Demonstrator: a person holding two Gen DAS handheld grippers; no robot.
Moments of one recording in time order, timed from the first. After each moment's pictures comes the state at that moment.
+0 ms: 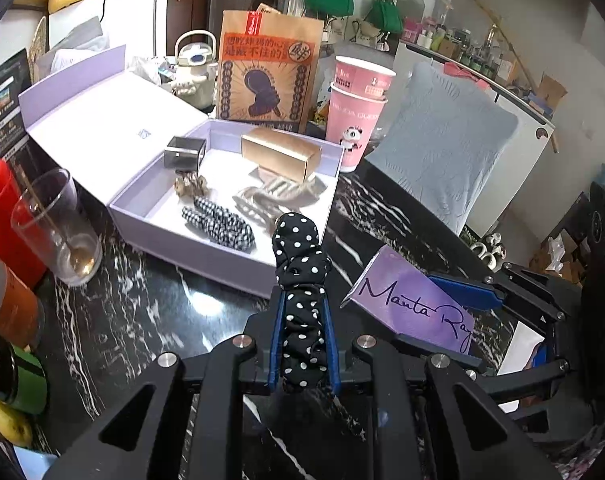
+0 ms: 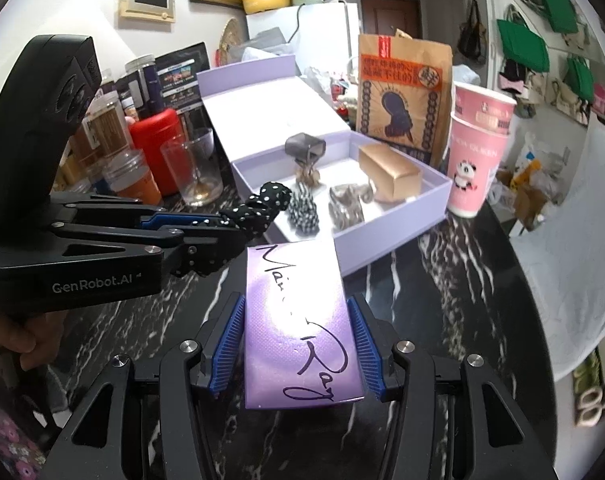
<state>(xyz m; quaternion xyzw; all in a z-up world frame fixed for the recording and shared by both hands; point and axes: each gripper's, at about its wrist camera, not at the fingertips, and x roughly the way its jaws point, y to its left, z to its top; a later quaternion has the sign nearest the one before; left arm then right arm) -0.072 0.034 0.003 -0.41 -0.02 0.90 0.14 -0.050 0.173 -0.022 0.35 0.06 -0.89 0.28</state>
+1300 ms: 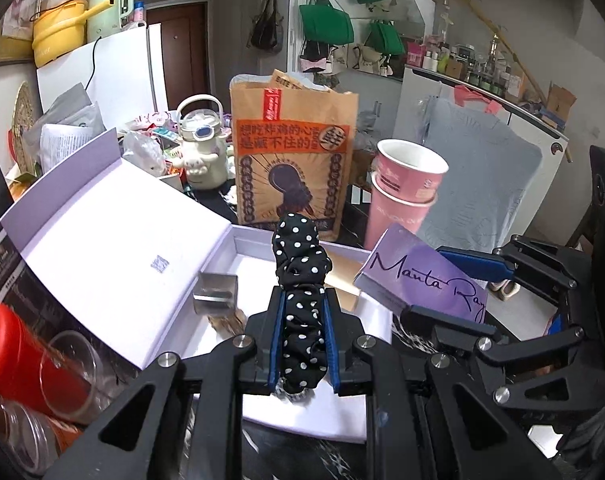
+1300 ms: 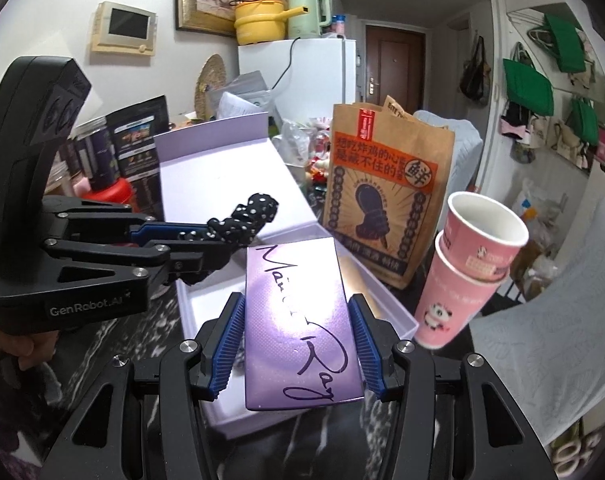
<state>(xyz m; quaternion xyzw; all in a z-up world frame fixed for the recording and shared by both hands) -0.193 0.017 0.060 -0.36 0.02 0.92 0.13 -0.180 0.163 0.041 0.30 0.08 -0.91 0.28</state>
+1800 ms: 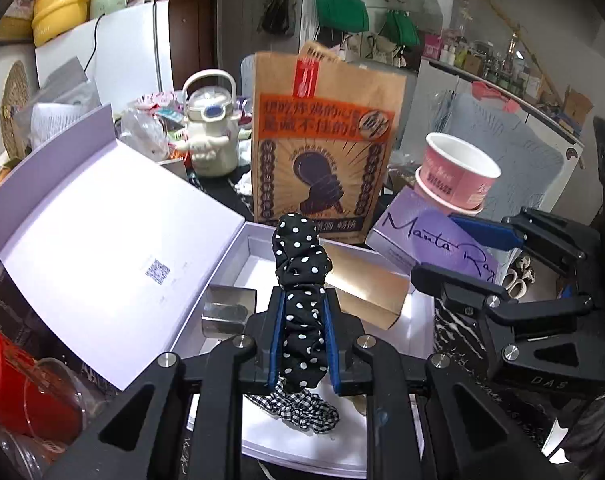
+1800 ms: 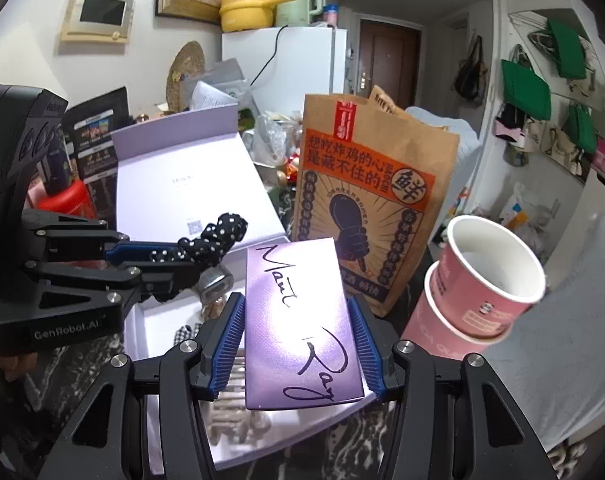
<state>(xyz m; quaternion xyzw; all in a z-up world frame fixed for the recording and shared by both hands) -0.244 0.003 0.029 -0.39 0.01 0.91 0.12 -0.244 0.149 0.027 0.31 0.11 -0.91 0.26</state>
